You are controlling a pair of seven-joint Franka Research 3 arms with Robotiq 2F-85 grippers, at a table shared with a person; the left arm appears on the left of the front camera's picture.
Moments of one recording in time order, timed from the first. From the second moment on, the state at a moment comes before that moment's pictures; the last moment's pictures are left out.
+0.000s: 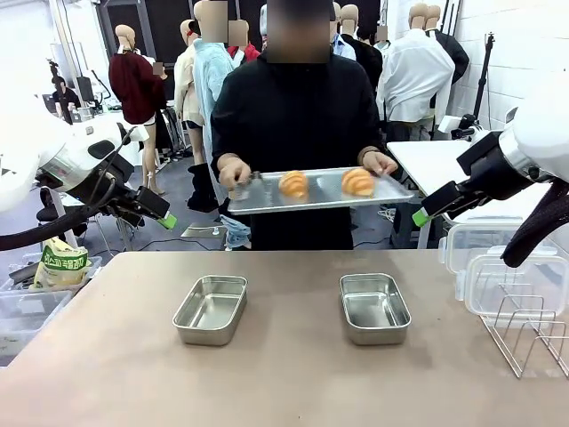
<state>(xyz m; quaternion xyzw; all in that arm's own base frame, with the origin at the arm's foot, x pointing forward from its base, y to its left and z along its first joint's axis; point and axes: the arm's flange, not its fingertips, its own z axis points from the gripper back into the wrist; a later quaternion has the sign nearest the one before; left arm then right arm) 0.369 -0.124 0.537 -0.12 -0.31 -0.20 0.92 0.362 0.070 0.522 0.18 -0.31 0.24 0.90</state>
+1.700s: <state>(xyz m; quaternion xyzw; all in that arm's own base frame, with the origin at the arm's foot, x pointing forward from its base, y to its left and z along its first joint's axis) 0.369 -0.124 0.537 -0.12 -0.31 -0.20 0.92 0.362 0.070 0.522 0.18 -0.31 0.24 0.90</state>
